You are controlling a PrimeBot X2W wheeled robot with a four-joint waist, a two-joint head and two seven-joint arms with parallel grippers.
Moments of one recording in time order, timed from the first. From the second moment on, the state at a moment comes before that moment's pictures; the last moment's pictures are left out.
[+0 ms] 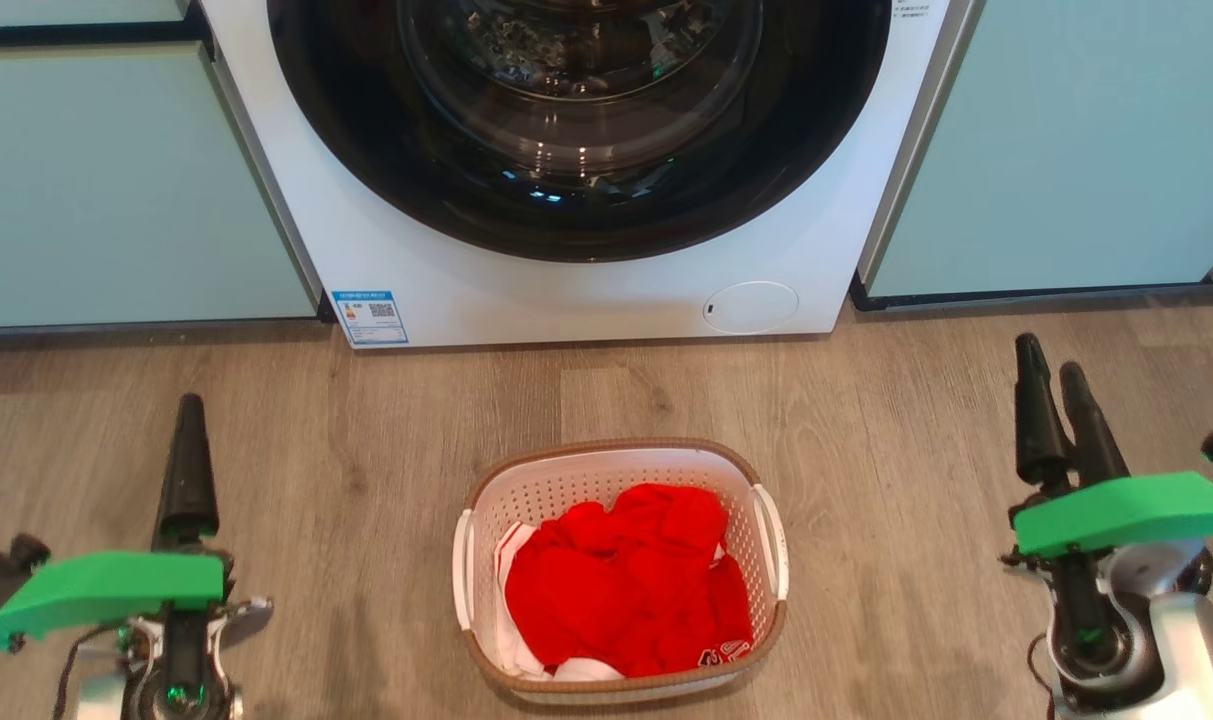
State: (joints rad) left arm -0.03 0.04 0.11 0.14 -1.16 -0.12 -0.07; right arm -0.06 -0.04 -0.05 0.01 0.81 0.12 -0.07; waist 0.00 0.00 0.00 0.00
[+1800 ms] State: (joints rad) left arm -0.07 0.05 -0.31 0.07 -0.27 0.23 -0.22; right arm -0.10 -0.06 0.07 0.10 0.02 0.12 -0.22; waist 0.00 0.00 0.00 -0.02
